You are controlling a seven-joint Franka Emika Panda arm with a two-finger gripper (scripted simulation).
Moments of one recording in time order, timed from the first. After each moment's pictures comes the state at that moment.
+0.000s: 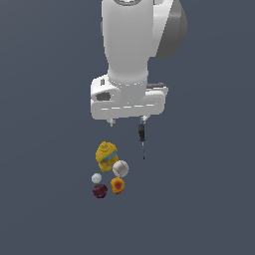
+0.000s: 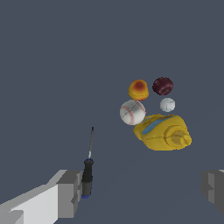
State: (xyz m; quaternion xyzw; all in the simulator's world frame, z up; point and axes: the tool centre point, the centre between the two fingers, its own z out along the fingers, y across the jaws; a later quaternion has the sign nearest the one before) arm 0.034 0.002 0.296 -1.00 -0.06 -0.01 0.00
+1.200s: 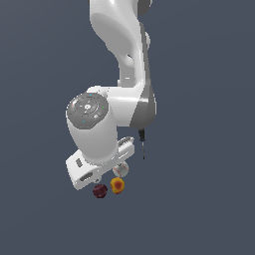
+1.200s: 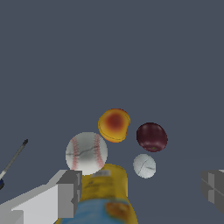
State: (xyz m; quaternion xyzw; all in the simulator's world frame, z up) arm 0.145 -0.067 0.172 -0.95 -0.30 0.00 0.00
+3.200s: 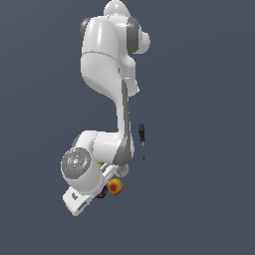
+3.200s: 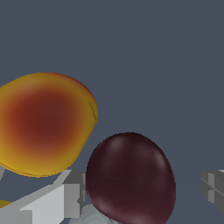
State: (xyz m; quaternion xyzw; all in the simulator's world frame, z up) arm 0.180 -0.121 0.036 -0.90 -0.43 0.00 -0.01
